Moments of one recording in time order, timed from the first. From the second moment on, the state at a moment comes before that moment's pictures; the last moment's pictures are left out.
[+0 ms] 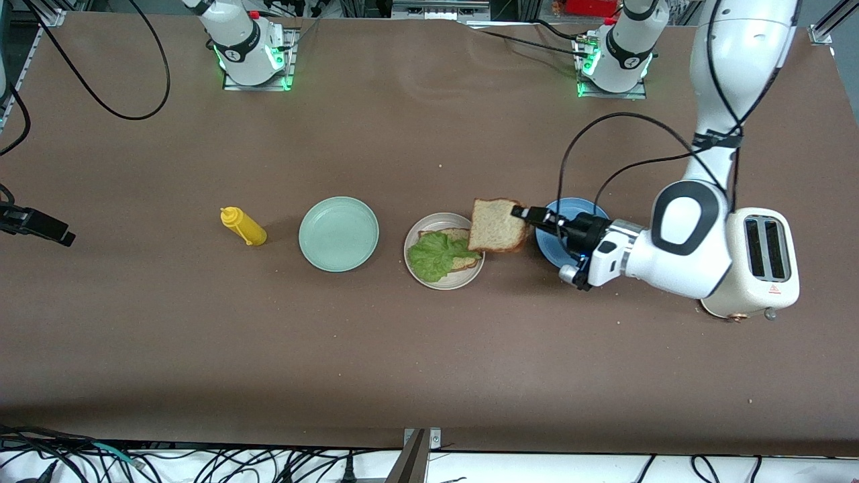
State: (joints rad) left arm -0.23 0.63 0.05 -1.51 -1.08 1.54 0.35; right arm -0.14 0.27 0.03 -1.41 -0.03 1.74 0.09
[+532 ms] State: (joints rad) left arm -0.38 0.72 0.05 -1.51 -1.27 1.81 0.35; right arm -0.14 0.30 0.03 -1.41 -0.03 1.74 0.09
